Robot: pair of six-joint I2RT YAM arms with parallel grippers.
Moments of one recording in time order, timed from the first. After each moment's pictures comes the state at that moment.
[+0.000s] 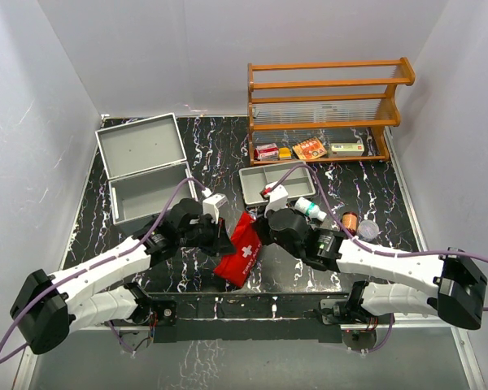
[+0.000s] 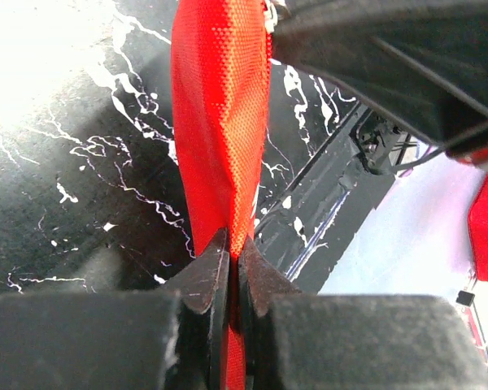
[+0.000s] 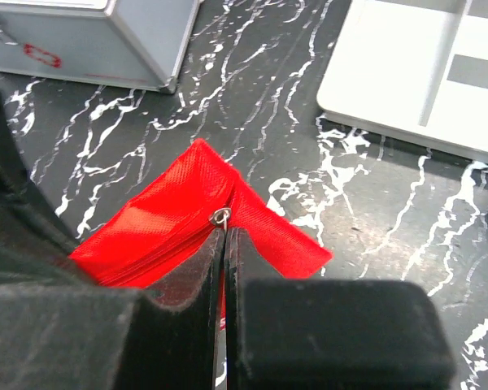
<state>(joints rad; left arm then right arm) -0.80 1.05 0.59 -0.22 0.37 -0.55 1.06 1.12 0.69 -0.06 0.36 0.43</state>
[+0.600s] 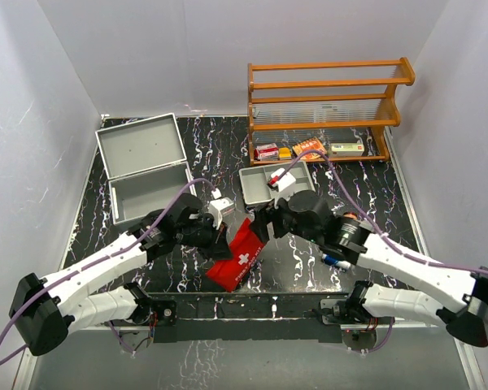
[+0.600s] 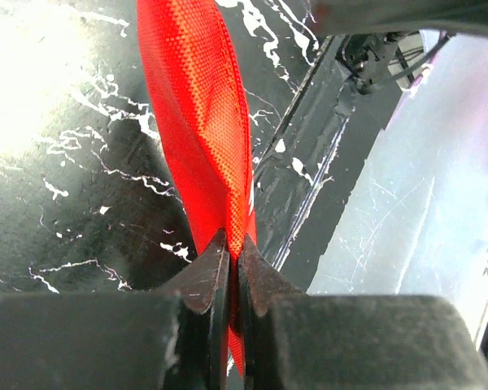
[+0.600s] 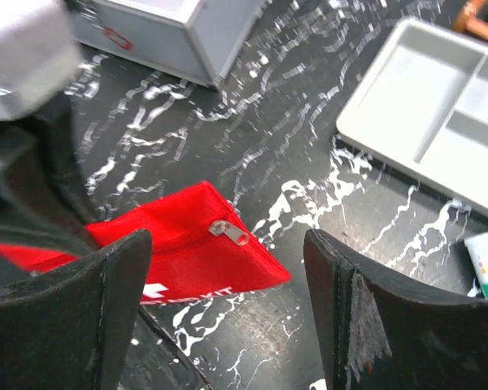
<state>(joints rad) -0.80 1.03 0.70 -0.41 0.51 -0.28 0.95 1.02 0.83 -0.29 0.13 0.29</state>
